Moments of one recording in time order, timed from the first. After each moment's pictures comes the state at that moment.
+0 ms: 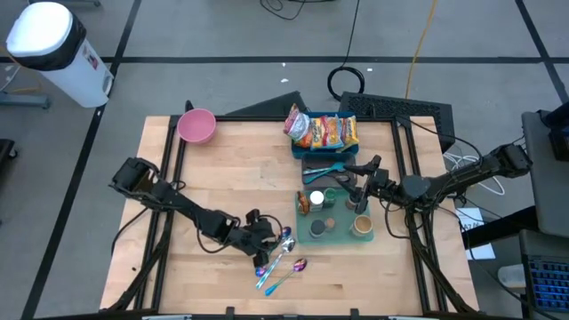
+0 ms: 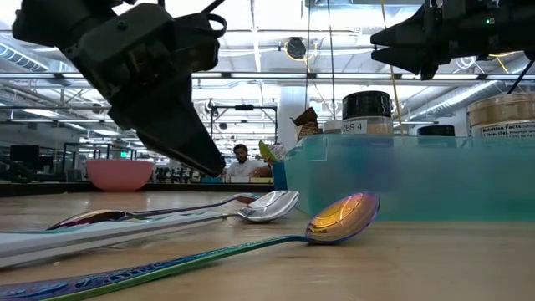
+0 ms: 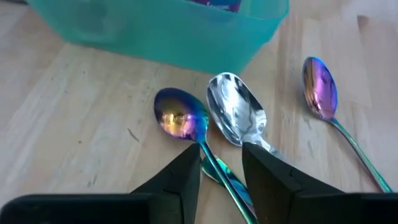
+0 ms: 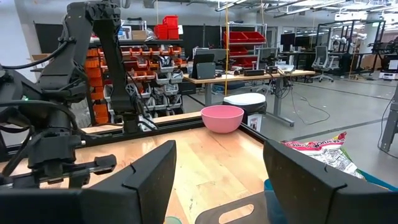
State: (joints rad) left arm -0.44 1.77 0.86 0.12 -0.34 -0.58; right arm 0.26 0.83 0.23 0.71 0.63 0.01
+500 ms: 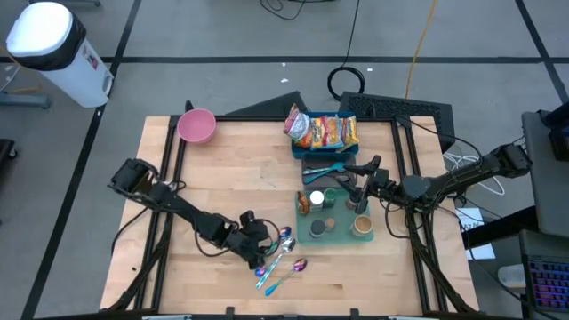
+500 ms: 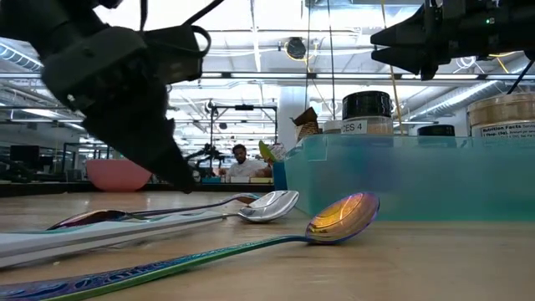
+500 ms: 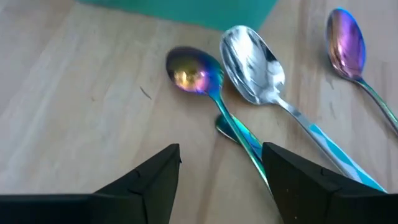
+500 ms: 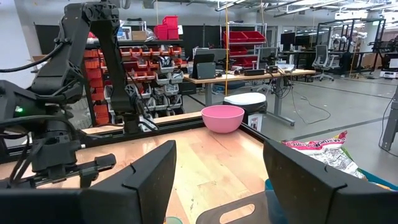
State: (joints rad) left arm -0.48 1.77 0.86 -0.01 -0.37 -0.63; right arm 0.26 0.83 0.23 0.71 0.63 0.01
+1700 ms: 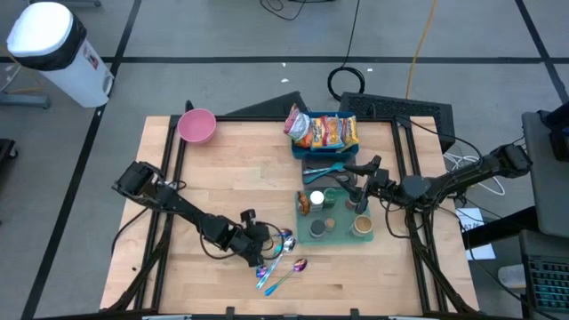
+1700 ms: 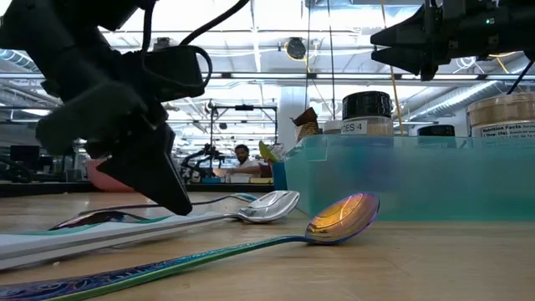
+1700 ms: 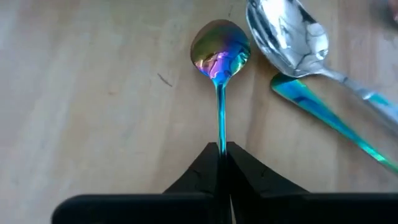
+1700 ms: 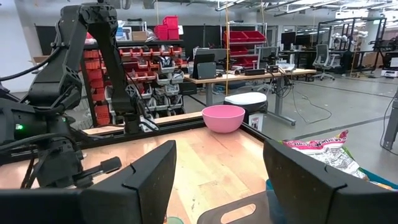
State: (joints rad) left arm -0.46 1.86 0.88 -0.19 -0.38 -0.57; right arm 0.26 0.83 0.23 0.71 0.63 0.02
